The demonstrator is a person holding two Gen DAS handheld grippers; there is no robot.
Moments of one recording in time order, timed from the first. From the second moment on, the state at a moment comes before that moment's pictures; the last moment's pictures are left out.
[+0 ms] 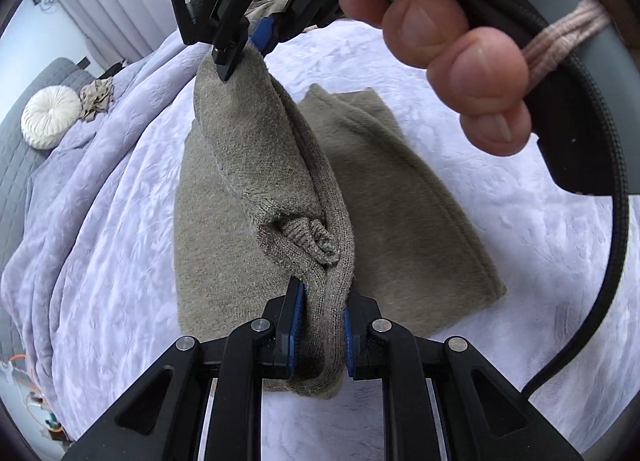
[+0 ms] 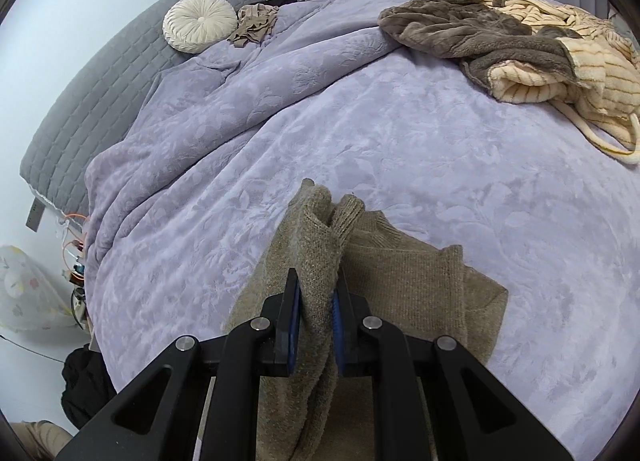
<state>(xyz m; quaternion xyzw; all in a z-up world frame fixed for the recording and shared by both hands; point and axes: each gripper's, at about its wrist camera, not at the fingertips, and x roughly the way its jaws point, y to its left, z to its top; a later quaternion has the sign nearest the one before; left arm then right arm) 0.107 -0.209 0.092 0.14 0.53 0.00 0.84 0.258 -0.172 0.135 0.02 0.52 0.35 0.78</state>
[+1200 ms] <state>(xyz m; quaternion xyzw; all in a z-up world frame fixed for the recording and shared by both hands) 0.104 -0.289 0.050 0.24 0.54 -0.02 0.80 0.287 -0.293 0.033 0.16 0.54 0.33 0.76</state>
